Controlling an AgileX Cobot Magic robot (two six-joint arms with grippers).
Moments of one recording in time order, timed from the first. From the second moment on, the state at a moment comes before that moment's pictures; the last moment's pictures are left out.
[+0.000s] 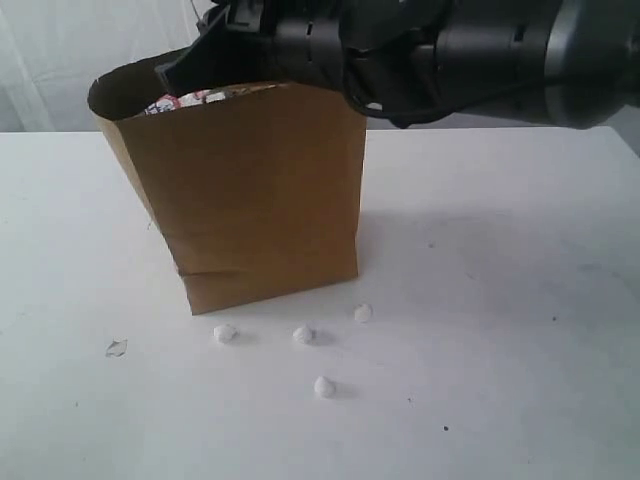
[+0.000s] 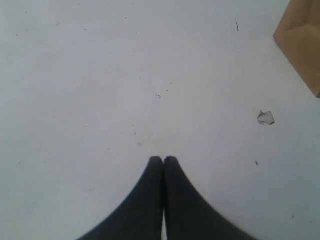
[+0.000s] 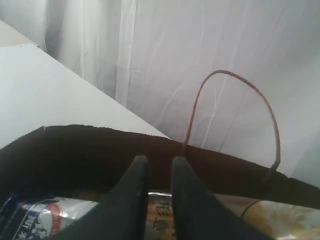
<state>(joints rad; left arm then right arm) 0.01 0.00 -0.08 0.03 0.62 -0.09 0.73 1.74 -1.42 1.04 -0.06 -1.20</state>
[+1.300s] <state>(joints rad) 0.01 0.00 -0.08 0.03 0.62 -0.09 0.36 1.40 -0.95 1.46 -0.73 -2.03</state>
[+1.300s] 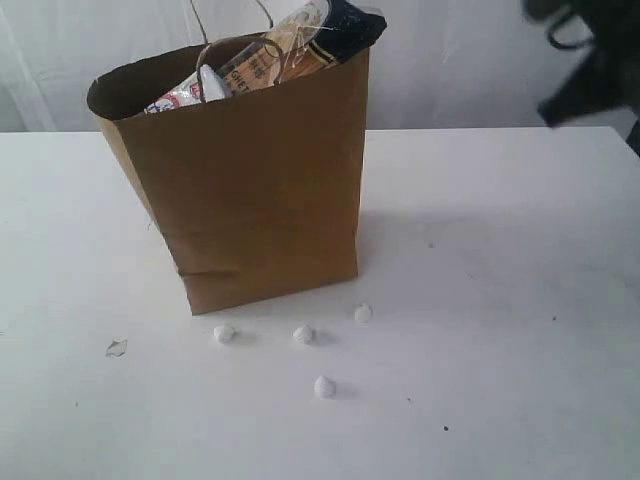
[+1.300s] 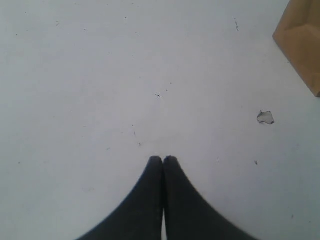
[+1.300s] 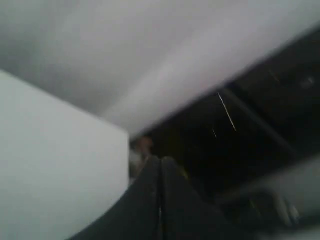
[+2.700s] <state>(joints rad) 0.01 0.00 -0.08 0.03 0.62 -0.09 0.06 1.63 -0.94 0.20 0.72 -0.57</state>
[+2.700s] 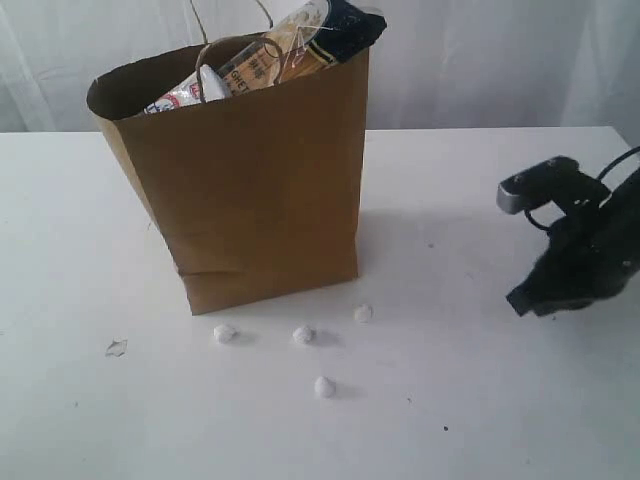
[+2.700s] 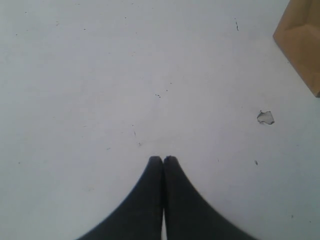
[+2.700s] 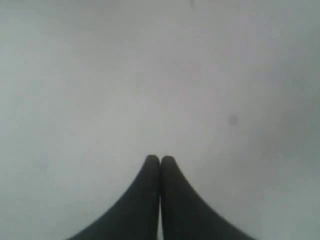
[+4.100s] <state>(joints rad) 0.01 0.00 0.01 -0.03 0.57 -0.18 0.51 1.69 -0.98 0.23 0.50 -0.51</state>
